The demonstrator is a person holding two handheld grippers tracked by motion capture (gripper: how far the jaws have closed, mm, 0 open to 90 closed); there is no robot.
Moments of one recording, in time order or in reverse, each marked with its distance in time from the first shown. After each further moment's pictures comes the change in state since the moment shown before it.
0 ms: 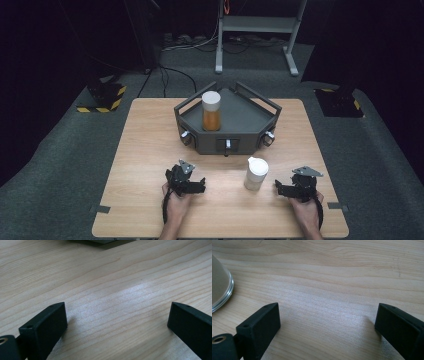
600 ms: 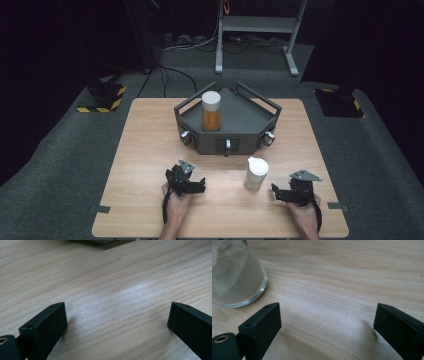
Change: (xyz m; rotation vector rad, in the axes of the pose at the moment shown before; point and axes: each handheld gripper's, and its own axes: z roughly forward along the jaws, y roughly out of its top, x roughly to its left) left arm 0.000 0.000 0.000 0.000 0.000 0.000; right arm 0.003 -0.012 -0.009 -0.041 0.082 -0.030
